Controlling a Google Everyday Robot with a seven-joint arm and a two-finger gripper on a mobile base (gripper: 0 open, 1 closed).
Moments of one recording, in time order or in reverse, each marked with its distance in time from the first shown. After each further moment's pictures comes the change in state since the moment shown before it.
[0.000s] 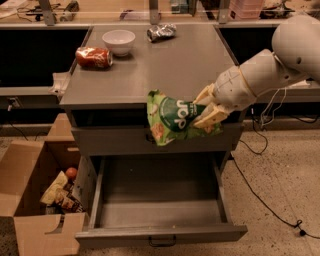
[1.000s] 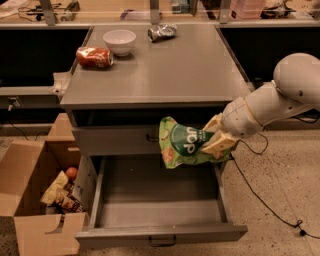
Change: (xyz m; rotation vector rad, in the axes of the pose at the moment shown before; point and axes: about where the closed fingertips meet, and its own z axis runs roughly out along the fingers) arm 0.058 0.058 0.026 -0.061 0.050 0.156
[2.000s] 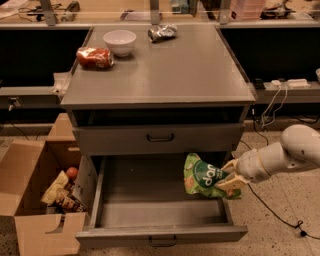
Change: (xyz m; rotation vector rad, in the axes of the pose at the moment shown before) arm 0.174 0.039 0.074 0.022 -0.044 0.288
